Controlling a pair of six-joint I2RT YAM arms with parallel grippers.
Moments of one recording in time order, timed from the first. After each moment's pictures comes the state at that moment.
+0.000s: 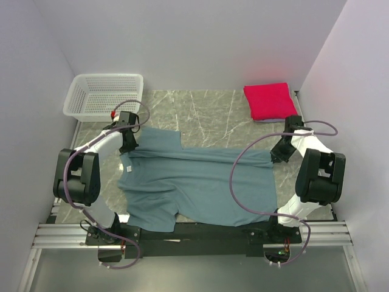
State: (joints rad) left arm -0.15 1.65 1.04 -0.47 -0.35 -0.50; right arm -0.21 1.64 1.04 -0.69 0.05 0.55
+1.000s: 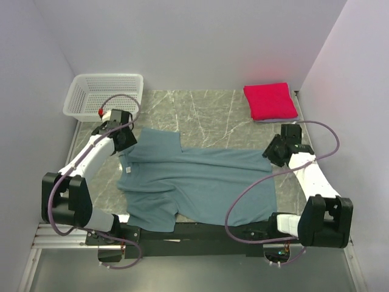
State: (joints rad) left arm -0.15 1.42 1.01 -0.60 -0.39 -0.62; right arm -0.09 1.22 0.80 -0.58 0.05 0.54
